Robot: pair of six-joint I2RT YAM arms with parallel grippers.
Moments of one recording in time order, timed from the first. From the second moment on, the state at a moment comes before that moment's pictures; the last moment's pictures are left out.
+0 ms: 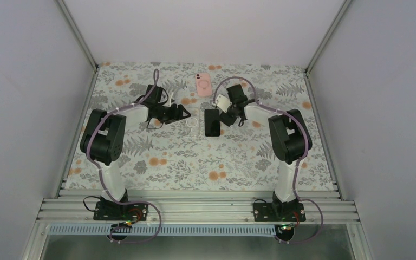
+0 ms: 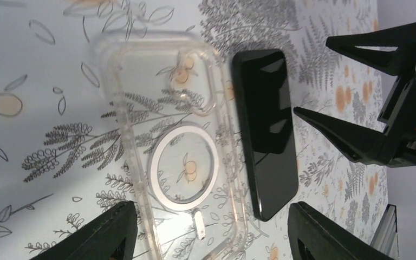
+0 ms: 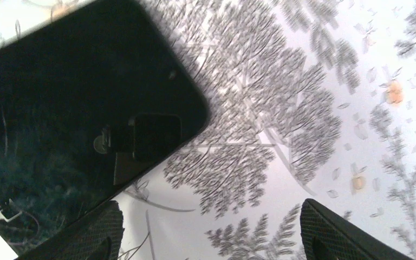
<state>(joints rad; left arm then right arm) -0.28 1.91 1.14 -0.17 0.66 -0.45 0.41 1.99 1.26 -0.26 -0.02 -0.64</state>
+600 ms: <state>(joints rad) -0.23 1.78 1.17 -0.20 0.59 -0.40 0.40 2.15 1.84 -0.43 -0.09 -0.32</state>
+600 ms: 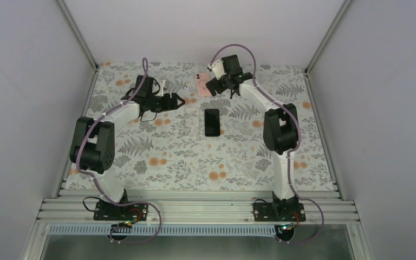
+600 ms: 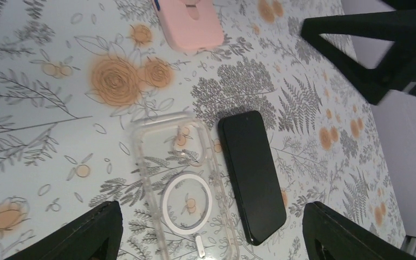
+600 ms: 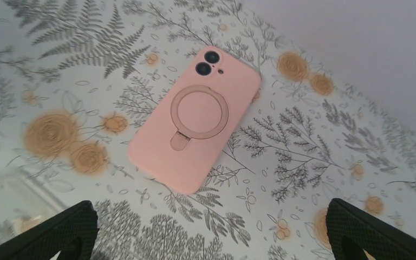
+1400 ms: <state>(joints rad) -0.19 1.76 1.17 -0.20 0.58 -0.40 0.45 2.53 2.19 -0.52 -0.05 -0.12</state>
